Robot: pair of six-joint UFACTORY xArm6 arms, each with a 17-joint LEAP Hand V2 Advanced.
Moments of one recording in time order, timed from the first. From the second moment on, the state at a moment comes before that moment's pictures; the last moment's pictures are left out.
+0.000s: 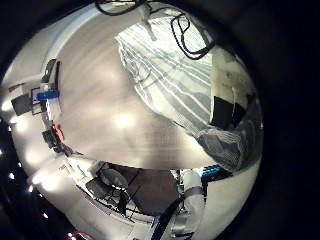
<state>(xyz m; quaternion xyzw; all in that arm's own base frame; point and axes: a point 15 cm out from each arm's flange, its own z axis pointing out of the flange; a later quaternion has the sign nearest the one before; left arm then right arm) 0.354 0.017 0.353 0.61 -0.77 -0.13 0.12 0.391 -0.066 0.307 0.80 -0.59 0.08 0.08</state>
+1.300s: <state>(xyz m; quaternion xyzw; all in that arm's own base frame) 0.456 0.086 0.295 0.69 -0.69 -0.14 0.16 0.600 0.060 0.301 0.80 -0.60 0.08 -0.01</state>
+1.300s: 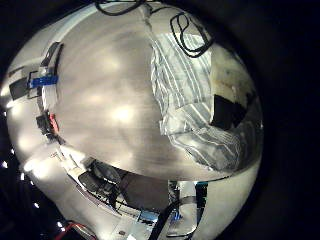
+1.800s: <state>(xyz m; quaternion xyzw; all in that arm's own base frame) 0.477 0.119 0.244 0.72 -0.67 -0.13 0.16 0.648 0.084 0.237 0.79 -0.60 0.10 -0.04</state>
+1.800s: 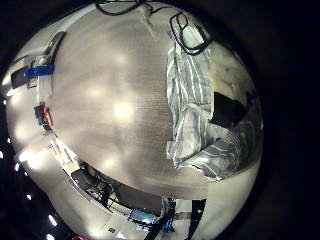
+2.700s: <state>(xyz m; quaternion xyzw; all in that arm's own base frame) 0.496 0.122 0.318 0.75 -0.66 0.01 0.12 0.635 -0.001 0.346 0.71 -0.68 0.11 -0.12</state>
